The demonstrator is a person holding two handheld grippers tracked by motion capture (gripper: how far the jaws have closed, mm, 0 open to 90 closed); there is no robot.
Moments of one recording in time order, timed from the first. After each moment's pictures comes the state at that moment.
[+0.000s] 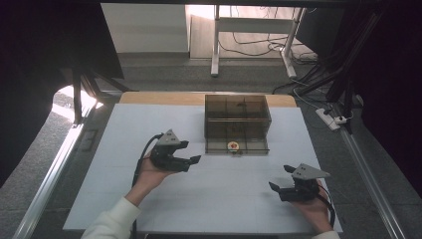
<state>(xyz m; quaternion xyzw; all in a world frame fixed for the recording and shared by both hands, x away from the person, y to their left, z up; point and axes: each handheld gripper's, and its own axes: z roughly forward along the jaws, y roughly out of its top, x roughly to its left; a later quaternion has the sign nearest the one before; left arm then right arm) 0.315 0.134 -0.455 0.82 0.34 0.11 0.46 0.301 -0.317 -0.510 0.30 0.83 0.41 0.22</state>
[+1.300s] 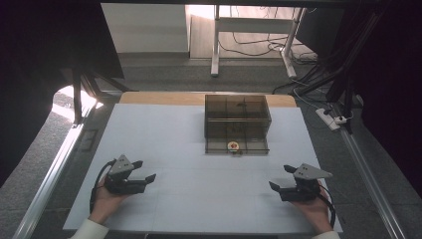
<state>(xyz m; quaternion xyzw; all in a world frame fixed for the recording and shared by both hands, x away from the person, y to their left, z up) 0.264 0.233 -0.517 0.80 0.40 0.17 0.41 0.300 -0.319 -0.509 0.30 0.82 0.43 0.21</state>
